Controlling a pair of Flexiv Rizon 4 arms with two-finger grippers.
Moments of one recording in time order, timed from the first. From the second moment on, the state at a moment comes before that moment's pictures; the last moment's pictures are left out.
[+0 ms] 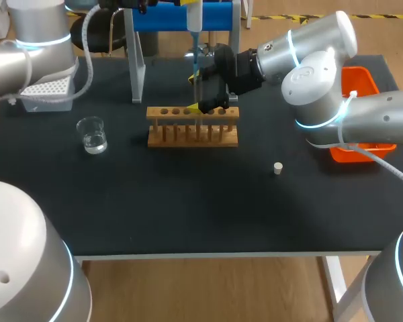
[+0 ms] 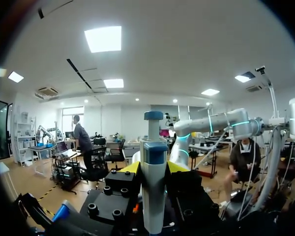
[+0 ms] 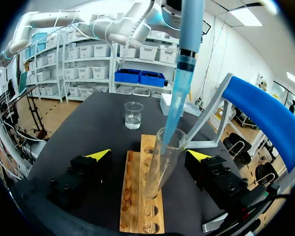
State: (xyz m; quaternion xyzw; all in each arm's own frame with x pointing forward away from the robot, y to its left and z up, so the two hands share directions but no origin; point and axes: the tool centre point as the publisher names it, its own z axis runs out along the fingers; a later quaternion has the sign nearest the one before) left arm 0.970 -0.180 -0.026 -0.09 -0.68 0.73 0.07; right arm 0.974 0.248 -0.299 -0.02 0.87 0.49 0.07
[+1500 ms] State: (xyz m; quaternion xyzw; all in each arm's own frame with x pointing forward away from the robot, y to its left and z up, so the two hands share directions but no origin) left arm 0.967 -0.185 -0.020 -0.13 -0.68 0.72 0.07; right arm 0.974 0.248 -0.299 -0.02 0.87 0.49 0.07
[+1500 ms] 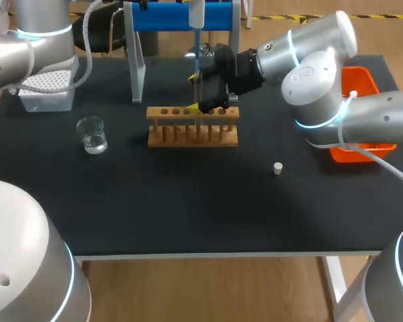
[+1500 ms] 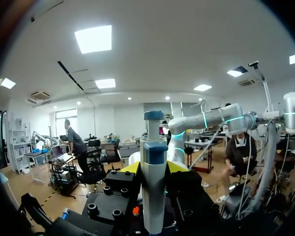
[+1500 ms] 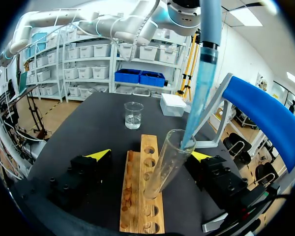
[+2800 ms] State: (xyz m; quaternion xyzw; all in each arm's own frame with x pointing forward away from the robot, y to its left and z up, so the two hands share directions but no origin) left arm 0.962 -0.187 -0.039 -0.13 -0.67 0.73 0.08; right arm 0.974 0.248 -0.300 -0.02 0.87 0.49 0.07
